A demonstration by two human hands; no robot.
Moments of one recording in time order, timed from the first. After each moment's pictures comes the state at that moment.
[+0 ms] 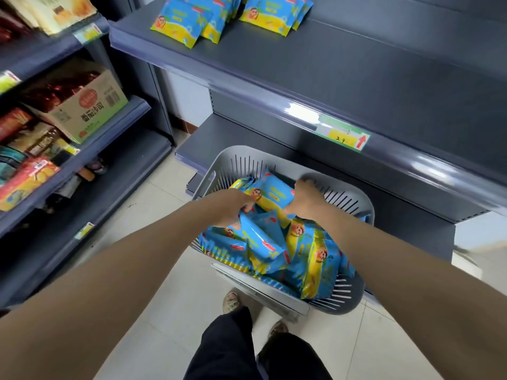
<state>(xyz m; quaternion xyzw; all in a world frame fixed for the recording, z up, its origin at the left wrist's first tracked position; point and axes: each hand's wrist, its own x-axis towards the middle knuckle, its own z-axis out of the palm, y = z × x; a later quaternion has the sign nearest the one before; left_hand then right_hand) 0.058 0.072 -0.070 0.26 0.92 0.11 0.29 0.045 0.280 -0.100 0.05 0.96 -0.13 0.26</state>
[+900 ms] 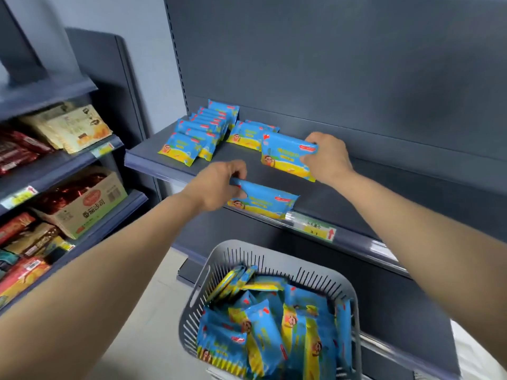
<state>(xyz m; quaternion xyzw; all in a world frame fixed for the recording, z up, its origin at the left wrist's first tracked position) -0.041 0.079 0.131 0.24 0.92 0.32 0.02 -0.050 0.310 0.155 0.06 0.95 -0.27 -0.16</state>
